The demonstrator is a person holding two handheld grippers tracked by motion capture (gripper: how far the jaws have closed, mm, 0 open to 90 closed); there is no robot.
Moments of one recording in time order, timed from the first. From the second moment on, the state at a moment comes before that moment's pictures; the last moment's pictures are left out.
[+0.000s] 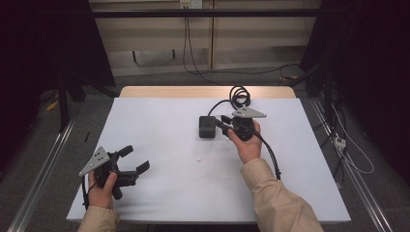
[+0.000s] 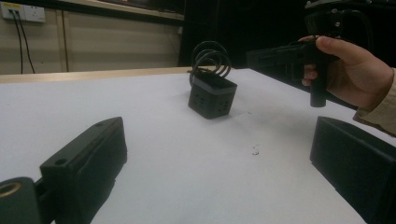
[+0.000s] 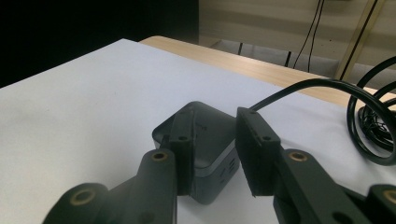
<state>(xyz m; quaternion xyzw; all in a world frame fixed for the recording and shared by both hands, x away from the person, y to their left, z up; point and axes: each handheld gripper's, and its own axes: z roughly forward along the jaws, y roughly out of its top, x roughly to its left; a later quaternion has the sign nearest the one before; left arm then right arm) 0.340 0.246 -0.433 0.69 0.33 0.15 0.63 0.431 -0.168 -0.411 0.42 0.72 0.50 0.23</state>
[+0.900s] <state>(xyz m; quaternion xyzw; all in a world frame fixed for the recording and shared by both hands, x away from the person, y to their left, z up) 0.341 0.245 -0.434 0.69 0.33 0.15 0.63 0.440 -0.163 -0.411 0.42 0.72 0.51 0.21</state>
